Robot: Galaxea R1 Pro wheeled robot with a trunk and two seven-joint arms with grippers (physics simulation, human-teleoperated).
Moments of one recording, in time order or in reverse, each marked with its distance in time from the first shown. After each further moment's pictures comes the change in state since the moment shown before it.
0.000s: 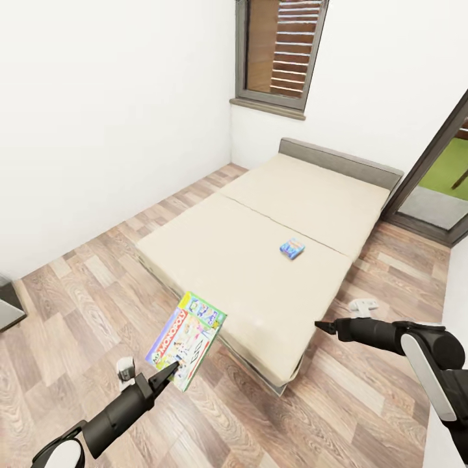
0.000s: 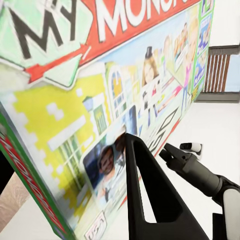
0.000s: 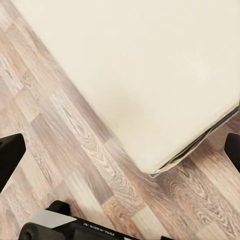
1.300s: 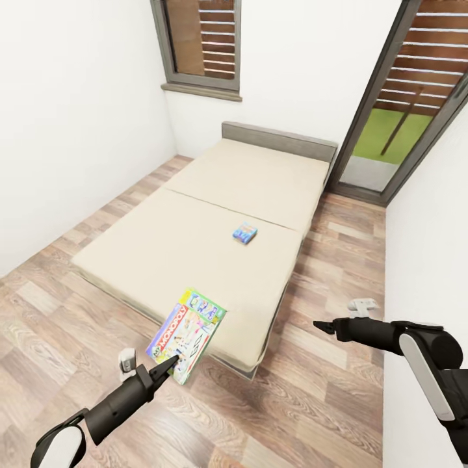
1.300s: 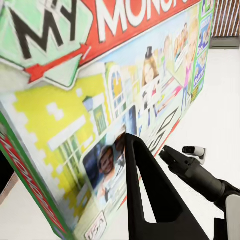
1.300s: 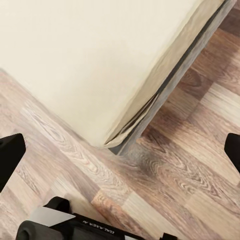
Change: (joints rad) left arm -0.048 -0.010 0.030 0.009 0.000 0.064 0.045; right arm -0.002 0.007 0.003 0.001 0.000 0.000 -0.002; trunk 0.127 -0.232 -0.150
